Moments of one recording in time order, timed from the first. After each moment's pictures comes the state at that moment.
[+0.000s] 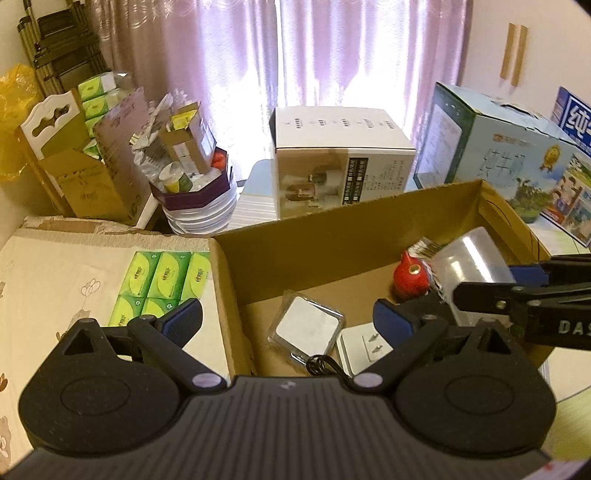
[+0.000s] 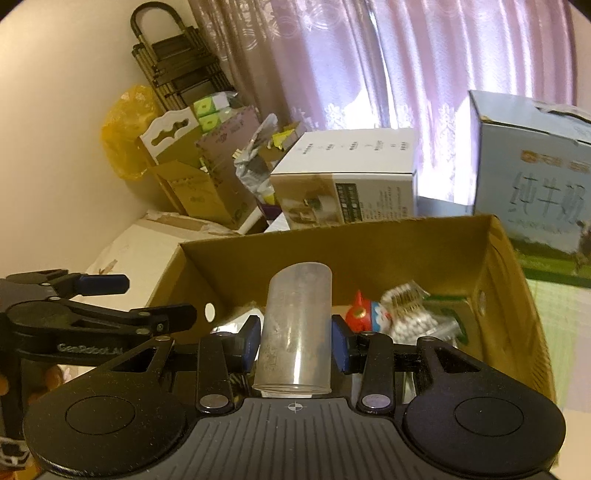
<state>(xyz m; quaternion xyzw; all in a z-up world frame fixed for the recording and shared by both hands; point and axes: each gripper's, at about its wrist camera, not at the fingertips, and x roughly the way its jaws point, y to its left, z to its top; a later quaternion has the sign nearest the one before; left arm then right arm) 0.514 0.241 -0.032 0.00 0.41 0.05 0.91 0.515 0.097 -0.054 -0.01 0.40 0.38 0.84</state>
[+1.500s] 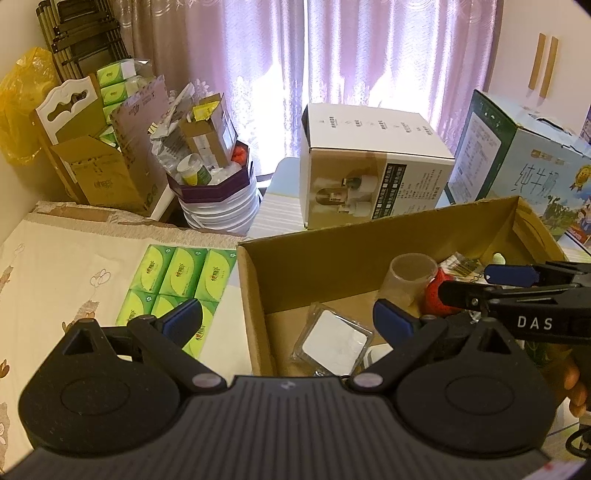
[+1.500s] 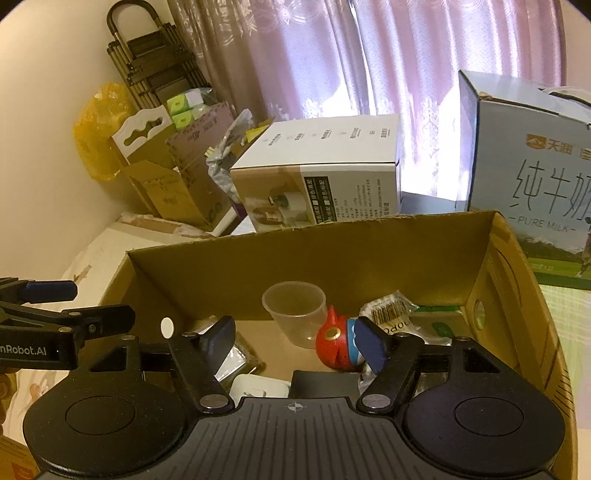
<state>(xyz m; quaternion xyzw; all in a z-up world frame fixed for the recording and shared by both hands) 0.531 0.262 -0.040 -0.02 0.41 0.08 0.91 0.546 0.101 -0.082 -0.01 0.40 0.35 0.85</state>
